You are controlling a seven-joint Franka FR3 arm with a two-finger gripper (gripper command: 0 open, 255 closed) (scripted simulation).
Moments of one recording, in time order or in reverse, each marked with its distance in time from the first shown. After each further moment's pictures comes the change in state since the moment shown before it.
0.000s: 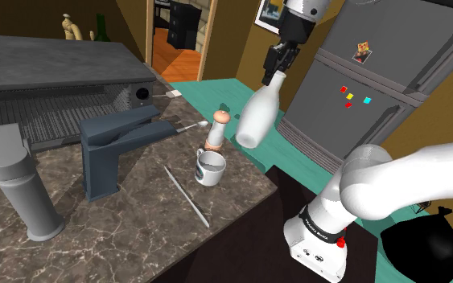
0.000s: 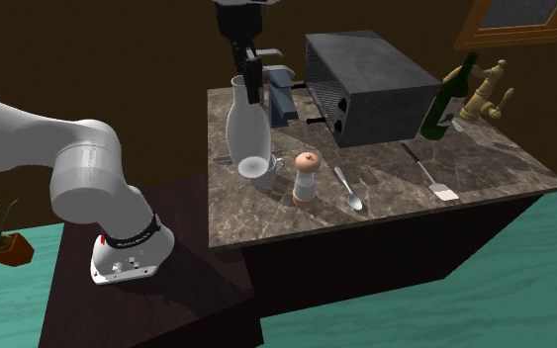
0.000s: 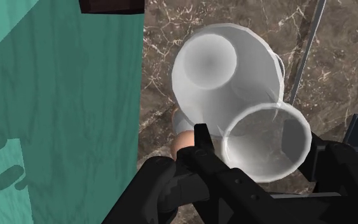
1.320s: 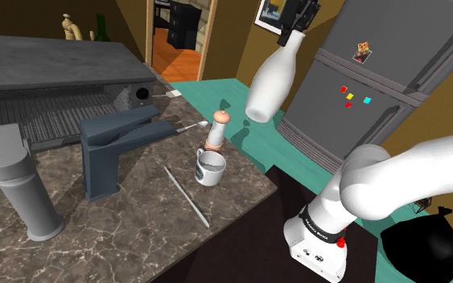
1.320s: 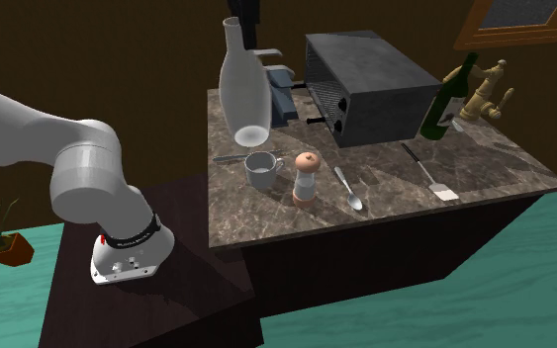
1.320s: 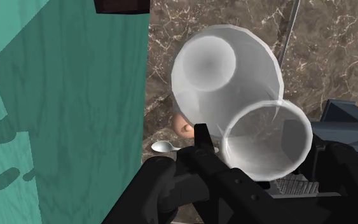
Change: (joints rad) arm 0.002 0.099 0.003 0.346 0.004 -0.247 -0.002
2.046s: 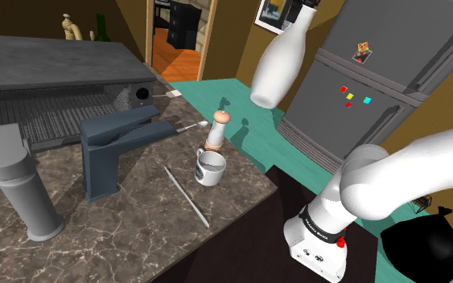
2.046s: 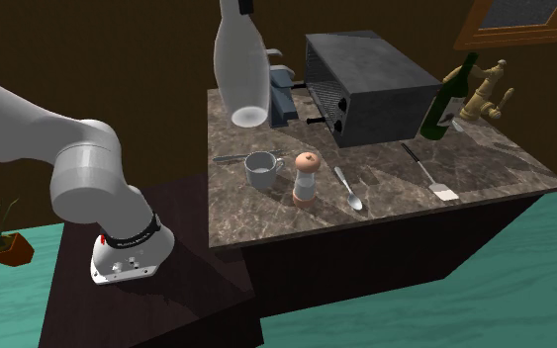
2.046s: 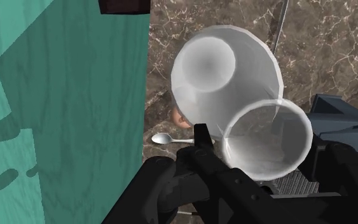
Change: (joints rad) arm 0.003 0.075 0.008 0.204 0.005 -0.129 0.007
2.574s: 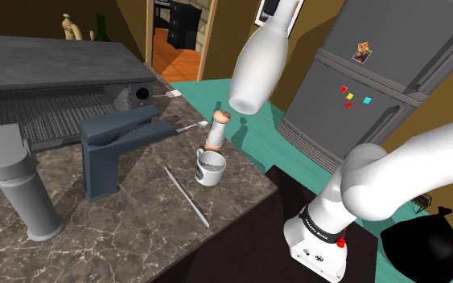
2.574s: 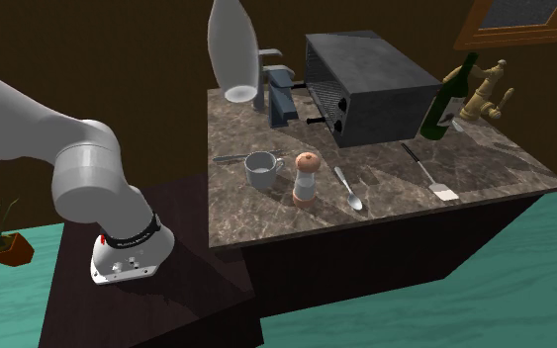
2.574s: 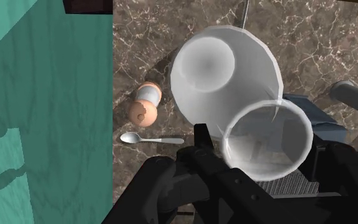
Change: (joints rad) arm 0.038 0.064 0.153 0.067 0.064 -0.001 0.194
